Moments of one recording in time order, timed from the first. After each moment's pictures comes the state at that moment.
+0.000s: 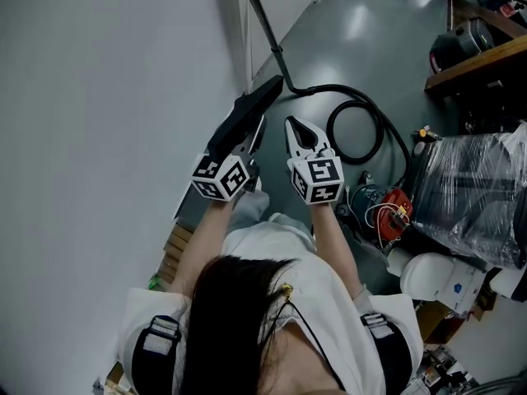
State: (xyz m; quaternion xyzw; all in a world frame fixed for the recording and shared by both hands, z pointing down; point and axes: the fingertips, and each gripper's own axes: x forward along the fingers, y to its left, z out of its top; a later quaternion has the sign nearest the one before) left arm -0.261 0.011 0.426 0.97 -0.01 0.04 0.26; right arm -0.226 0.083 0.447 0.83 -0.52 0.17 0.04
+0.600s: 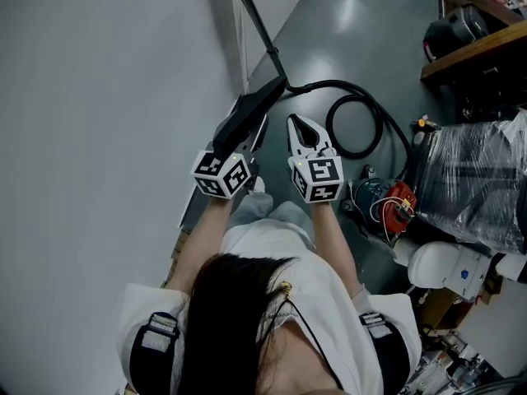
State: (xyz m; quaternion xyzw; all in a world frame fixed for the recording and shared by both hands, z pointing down) left arm -0.230 -0.016 0.436 0.97 0.04 0.07 0.24; right arm -0.199 0.059 0.454 0.86 -0.48 0.17 0.05
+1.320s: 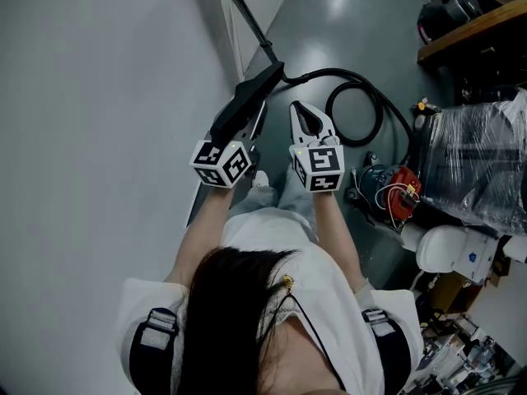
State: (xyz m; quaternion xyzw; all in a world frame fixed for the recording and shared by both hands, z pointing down) left arm -0.206 -0.020 0.440 0.97 0.05 0.07 0.24; right arm -0.177 0.063 0.454 0.88 -0.44 0.15 0.07
